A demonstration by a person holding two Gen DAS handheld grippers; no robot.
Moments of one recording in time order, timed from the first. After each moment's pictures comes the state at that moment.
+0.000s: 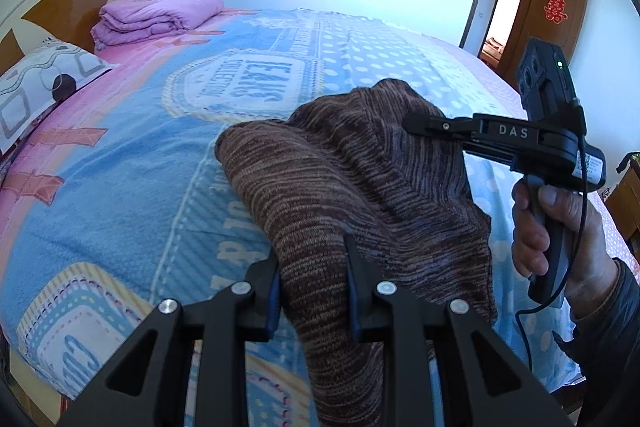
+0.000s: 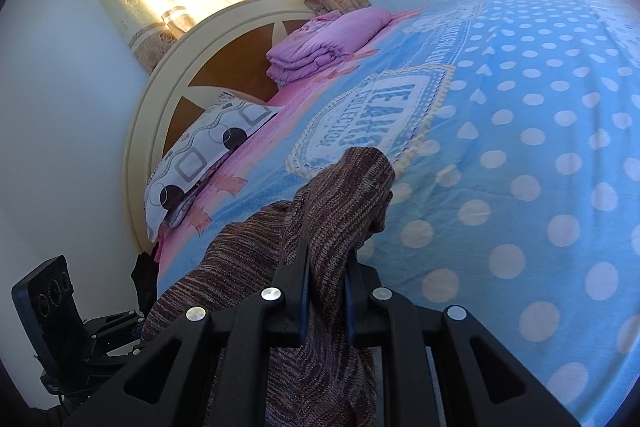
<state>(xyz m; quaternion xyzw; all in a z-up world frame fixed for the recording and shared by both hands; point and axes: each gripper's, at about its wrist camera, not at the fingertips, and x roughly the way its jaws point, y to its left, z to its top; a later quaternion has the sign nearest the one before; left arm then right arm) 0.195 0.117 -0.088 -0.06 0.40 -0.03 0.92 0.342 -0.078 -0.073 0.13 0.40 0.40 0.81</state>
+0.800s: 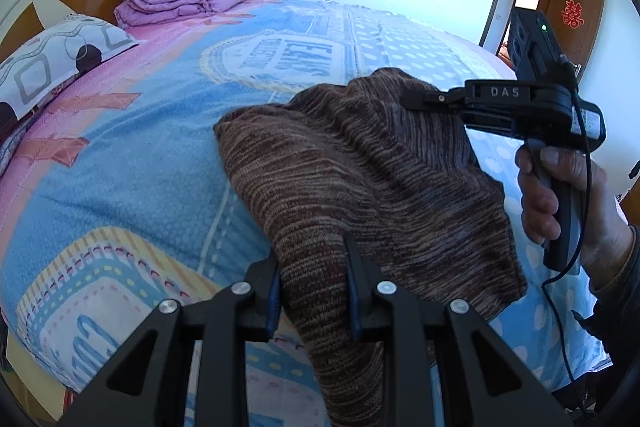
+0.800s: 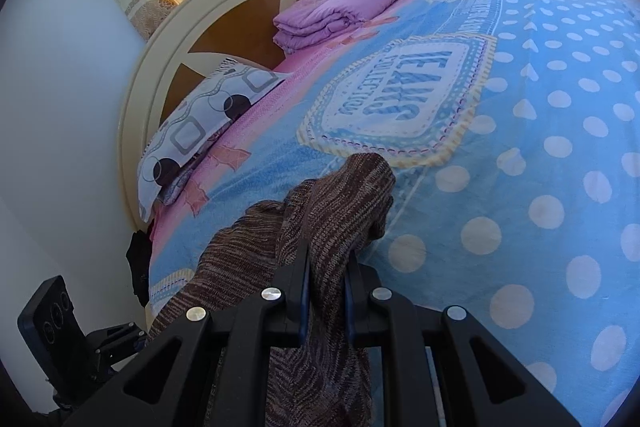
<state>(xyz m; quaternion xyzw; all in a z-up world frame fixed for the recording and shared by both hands) 0.177 0.161 -0.125 -0.06 0.40 0.00 0.91 0.357 -0.011 -0.099 0.10 0.44 0.42 0.79</state>
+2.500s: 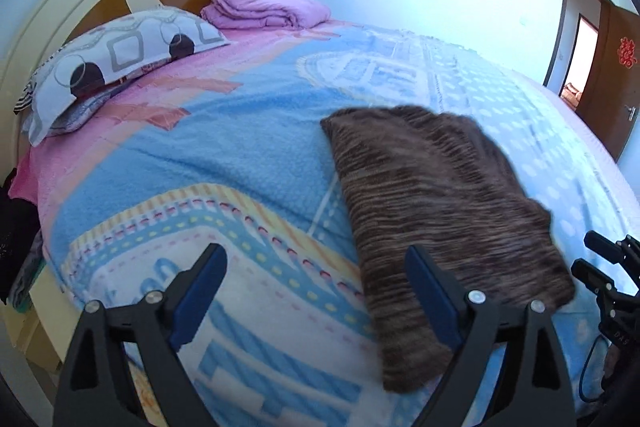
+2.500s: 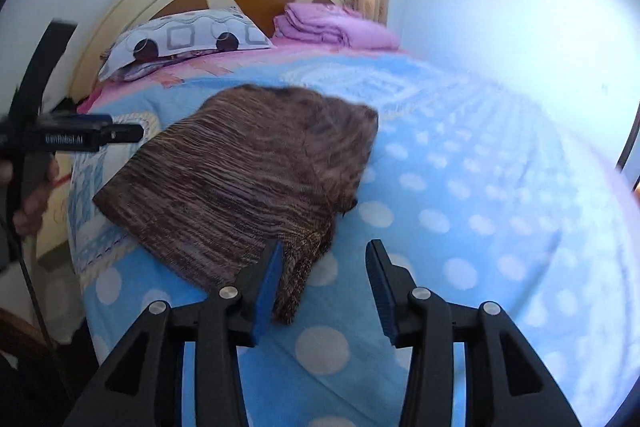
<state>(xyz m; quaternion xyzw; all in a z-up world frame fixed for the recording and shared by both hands) 0.125 0.194 -0.126 -0.08 0.35 0.13 0.92 0.160 -0.062 -0.106 -0.18 0.30 0.31 0.88</state>
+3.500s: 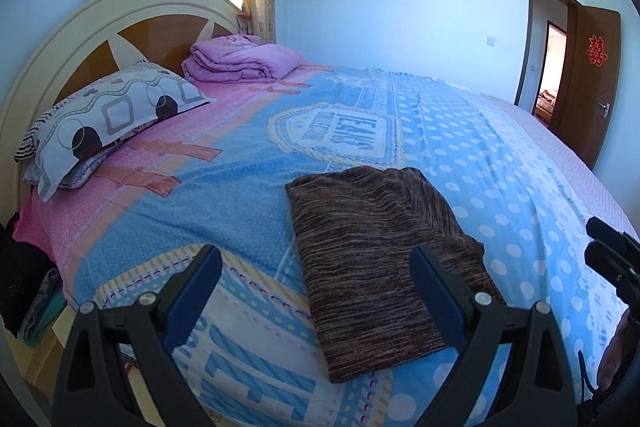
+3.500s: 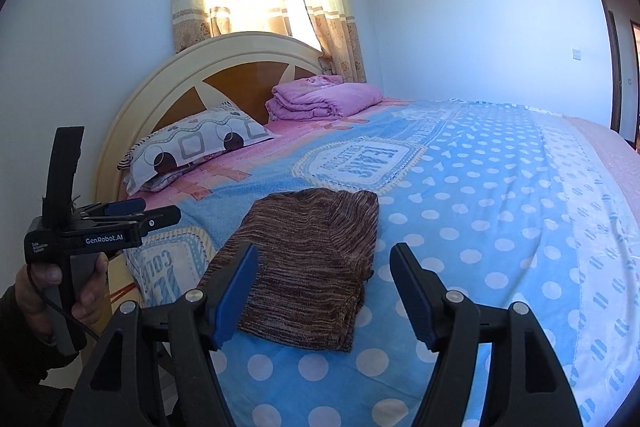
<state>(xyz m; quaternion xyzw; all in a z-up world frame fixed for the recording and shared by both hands) 0.101 0.159 -0.067 -0.06 0.29 0.10 0.95 0.117 -0.092 -0.025 -0.01 0.24 0.32 0.92</state>
